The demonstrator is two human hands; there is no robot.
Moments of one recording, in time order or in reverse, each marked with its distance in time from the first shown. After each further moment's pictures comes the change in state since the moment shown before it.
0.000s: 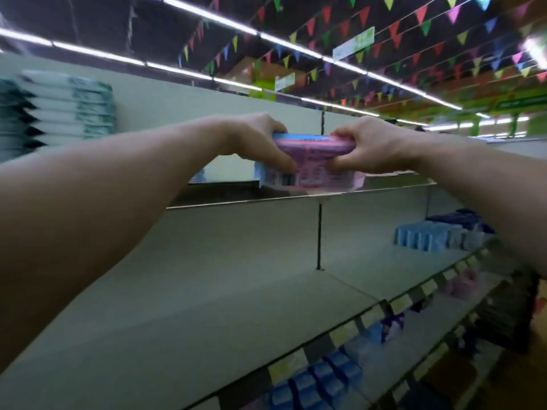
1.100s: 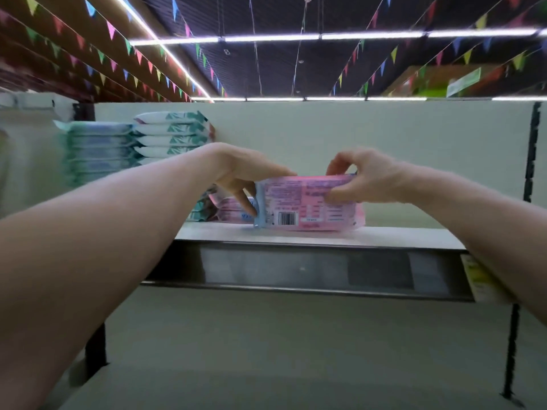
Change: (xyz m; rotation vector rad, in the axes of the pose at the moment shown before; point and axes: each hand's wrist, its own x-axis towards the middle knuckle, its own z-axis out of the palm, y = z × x) left_hand 0.074 -0.155 -0.025 -0.232 -0.066 -0.742; right_hand 0.248 -0.005 0.130 0.491 -0.126 -0.504
